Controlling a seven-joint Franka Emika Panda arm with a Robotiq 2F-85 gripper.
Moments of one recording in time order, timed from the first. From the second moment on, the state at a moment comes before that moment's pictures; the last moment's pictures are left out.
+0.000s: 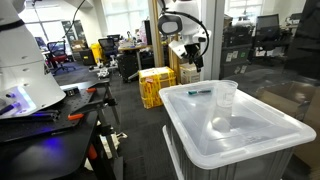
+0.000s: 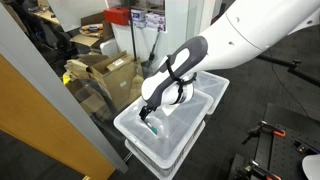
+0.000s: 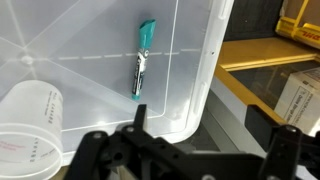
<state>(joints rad) 0.20 0.75 0.00 -1.84 0.83 2.86 -0.56</state>
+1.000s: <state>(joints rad) 0.09 0.83 0.08 -1.77 0.29 2.85 -0.07</state>
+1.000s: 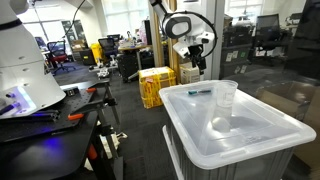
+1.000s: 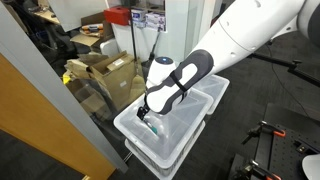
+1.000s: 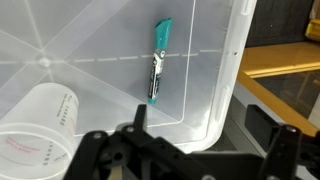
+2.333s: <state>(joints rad) 0.11 1.04 0.04 -1.52 0.17 2.67 0.06</state>
